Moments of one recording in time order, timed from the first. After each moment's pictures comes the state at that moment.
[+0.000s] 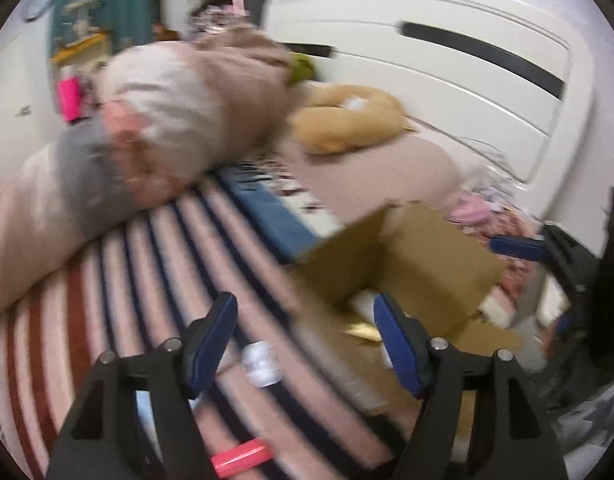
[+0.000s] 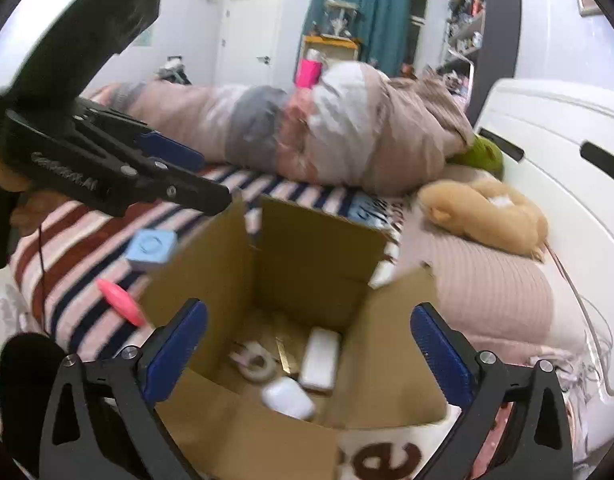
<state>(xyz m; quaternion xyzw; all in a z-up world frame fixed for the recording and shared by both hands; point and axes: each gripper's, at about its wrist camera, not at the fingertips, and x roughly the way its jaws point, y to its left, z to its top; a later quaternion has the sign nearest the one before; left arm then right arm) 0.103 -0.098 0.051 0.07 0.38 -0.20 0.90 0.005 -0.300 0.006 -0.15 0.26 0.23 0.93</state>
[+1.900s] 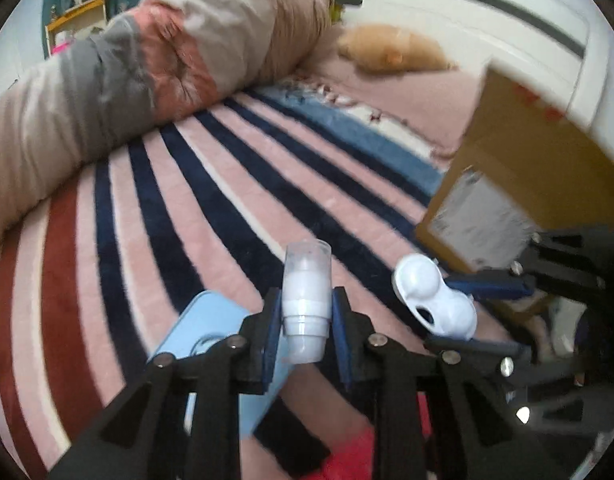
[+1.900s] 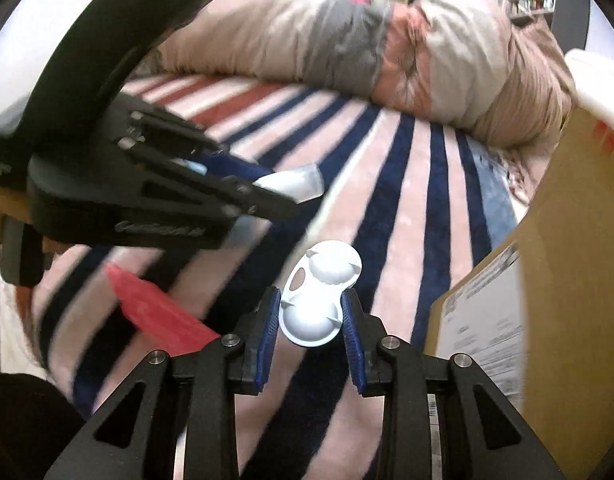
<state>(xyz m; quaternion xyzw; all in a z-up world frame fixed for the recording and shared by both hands) 0.126 0.008 -0.094 0.07 0.41 -0.23 0.88 0.052 -0.125 -0.121 -0.18 0.36 0.26 0.87</state>
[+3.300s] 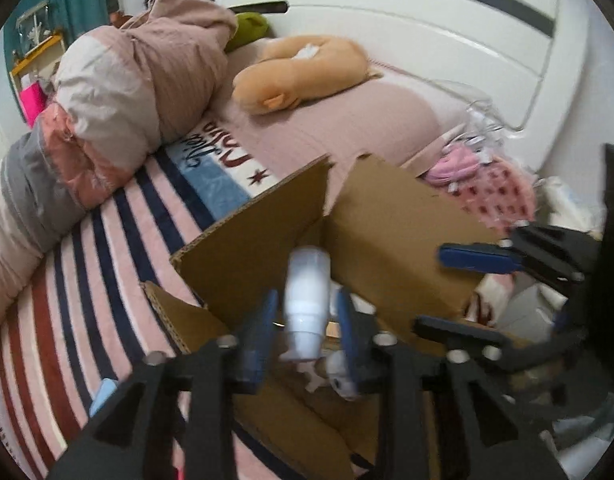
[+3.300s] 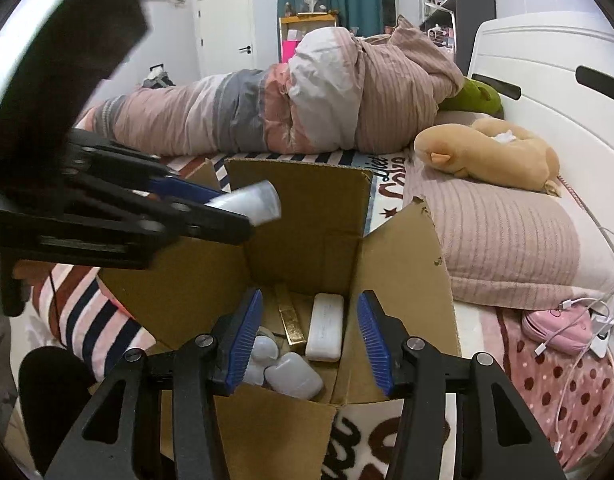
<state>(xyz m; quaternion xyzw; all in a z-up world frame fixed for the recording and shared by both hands) 0.132 -0.208 0.006 0.14 0.44 -0.24 0.86 0.029 -0.344 -0.025 -0.07 0.33 0.22 0.91</state>
